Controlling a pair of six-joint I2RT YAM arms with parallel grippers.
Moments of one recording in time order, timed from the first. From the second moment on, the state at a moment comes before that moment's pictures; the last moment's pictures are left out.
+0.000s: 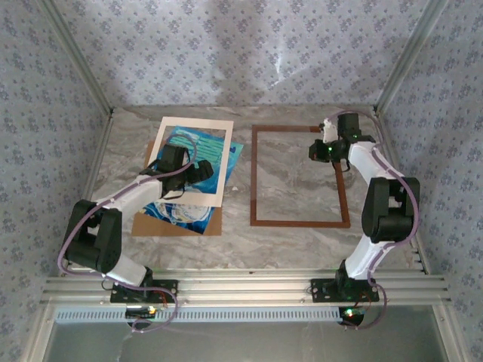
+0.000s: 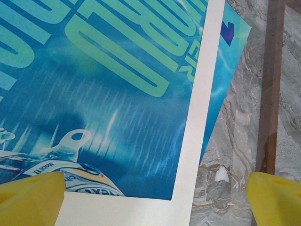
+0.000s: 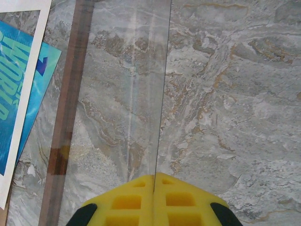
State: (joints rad) left arm -0.36 1.51 0.89 -0.24 0.11 -0.64; right arm -0.01 1.74 1.30 -0.55 -0.44 0.08
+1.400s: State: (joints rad) left arm -0.36 1.52 0.89 -0.24 0.12 -0.64; right arm -0.06 1.74 1.32 -0.65 -0.29 0.04
